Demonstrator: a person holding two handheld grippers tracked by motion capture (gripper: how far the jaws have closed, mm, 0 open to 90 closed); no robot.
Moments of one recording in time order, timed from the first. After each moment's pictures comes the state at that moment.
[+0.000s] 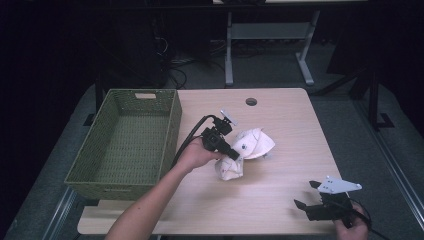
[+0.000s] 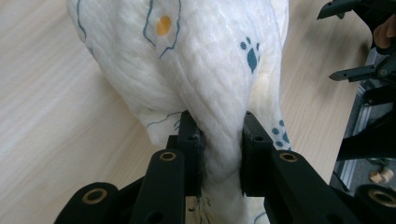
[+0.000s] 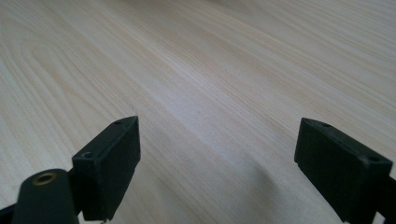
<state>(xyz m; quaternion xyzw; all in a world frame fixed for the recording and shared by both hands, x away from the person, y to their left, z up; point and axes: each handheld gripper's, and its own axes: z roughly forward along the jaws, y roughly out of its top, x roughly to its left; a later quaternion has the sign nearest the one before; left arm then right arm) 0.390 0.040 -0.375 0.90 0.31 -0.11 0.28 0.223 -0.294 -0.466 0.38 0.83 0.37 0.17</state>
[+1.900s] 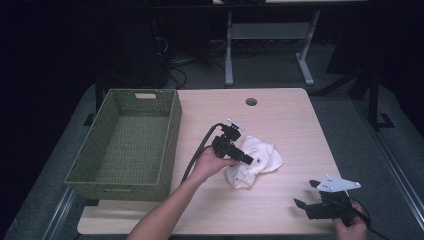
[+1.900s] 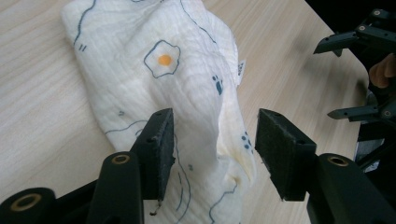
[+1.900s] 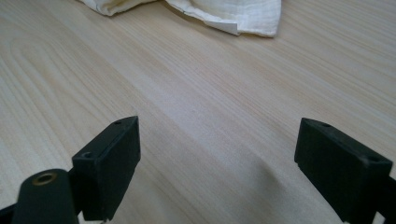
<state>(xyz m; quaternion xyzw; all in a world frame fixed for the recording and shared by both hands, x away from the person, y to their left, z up) 0.386 0.021 -0.405 0.87 0.34 -0.11 0.34 0.227 -0.295 -0.468 0.38 0.83 0.37 0.17</state>
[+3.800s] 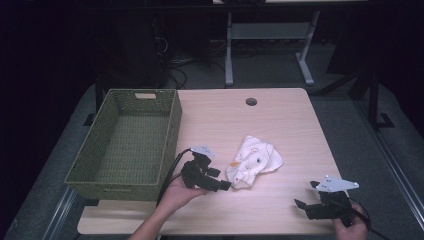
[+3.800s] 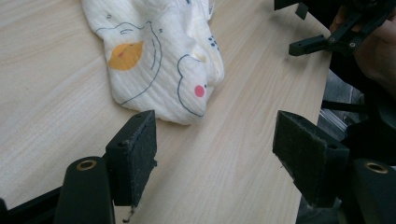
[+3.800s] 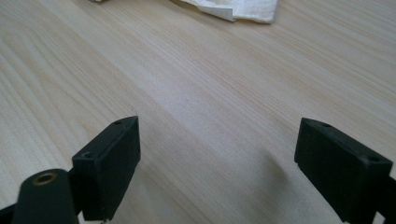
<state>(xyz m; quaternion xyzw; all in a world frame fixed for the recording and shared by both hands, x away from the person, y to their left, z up) 0.305 0.100 -0.414 0.86 0.32 -0.09 0.40 0.227 -0.295 -0.472 0.39 0.83 0.35 0.17</state>
